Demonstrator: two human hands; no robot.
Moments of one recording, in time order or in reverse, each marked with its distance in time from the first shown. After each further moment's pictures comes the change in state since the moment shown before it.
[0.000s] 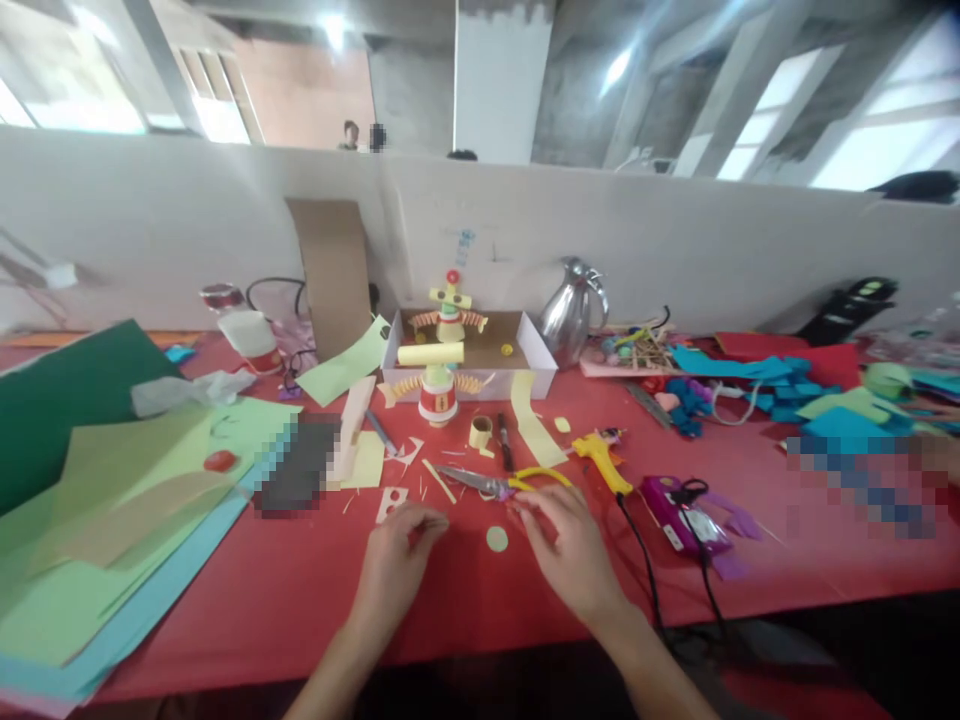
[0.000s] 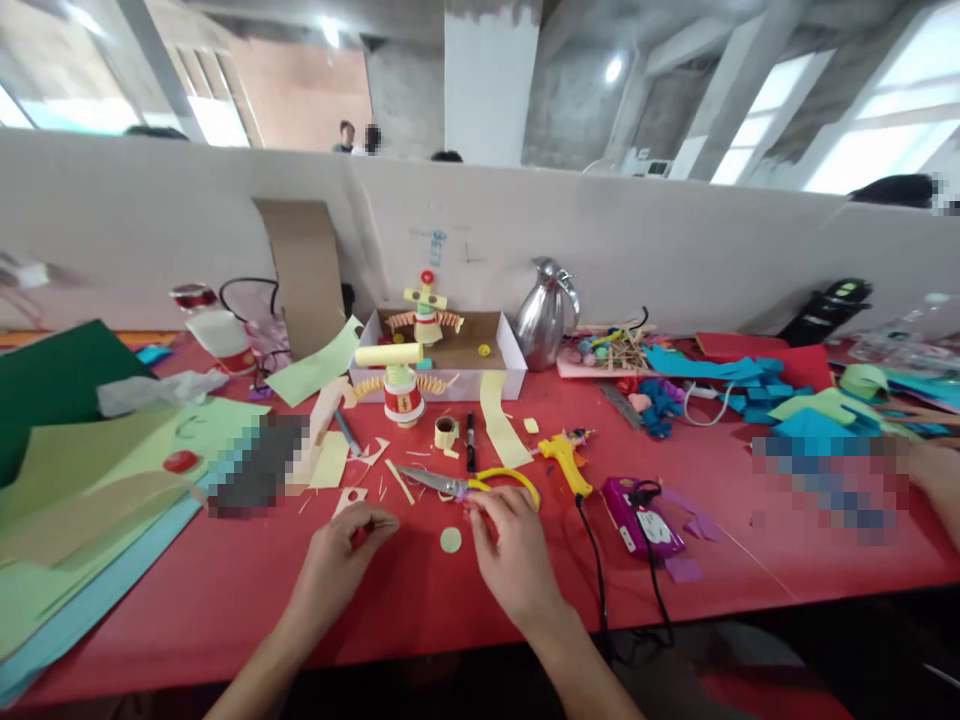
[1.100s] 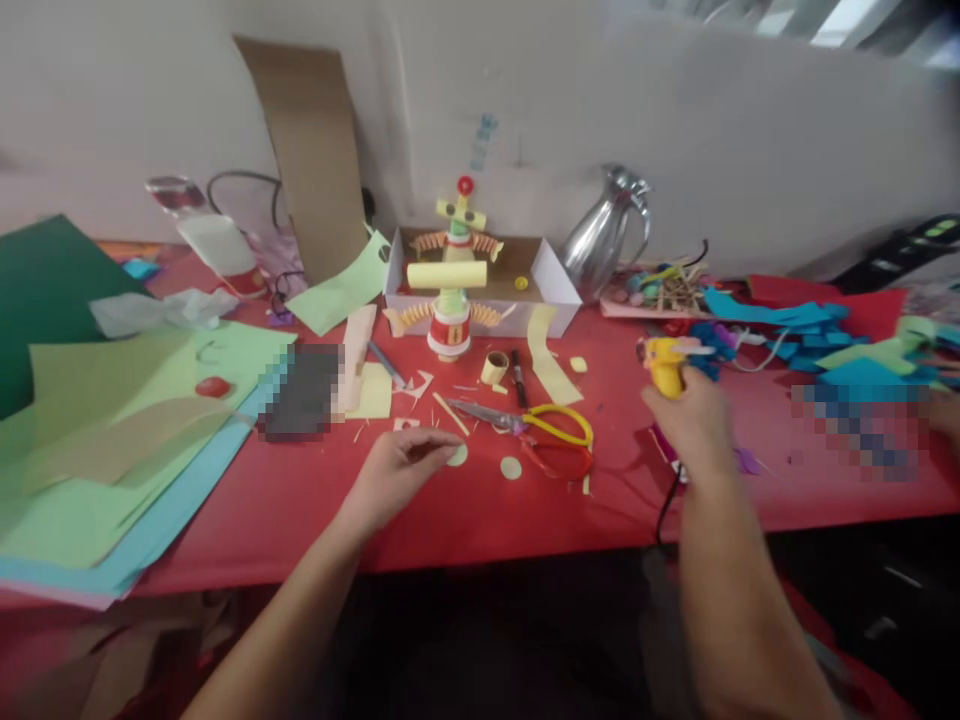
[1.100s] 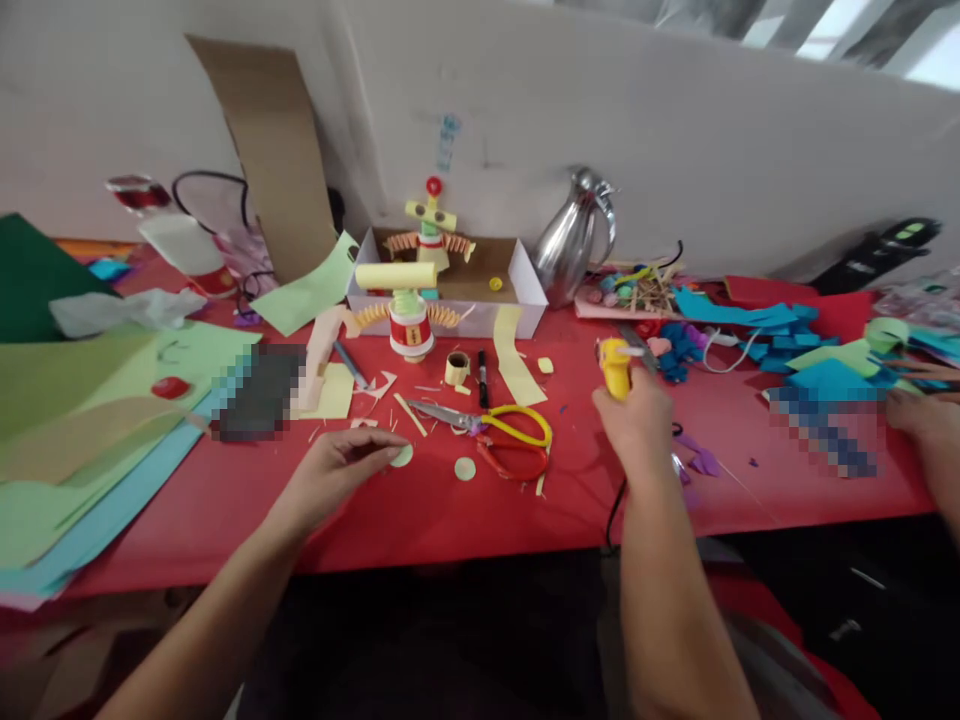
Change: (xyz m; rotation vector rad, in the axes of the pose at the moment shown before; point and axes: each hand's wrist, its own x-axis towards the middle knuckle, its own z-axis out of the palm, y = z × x) left_hand 0.017 0.008 -0.023 -0.467 -0.244 -0.144; right_hand 0.058 0.067 -0.081 -0.510 0.082 0.639
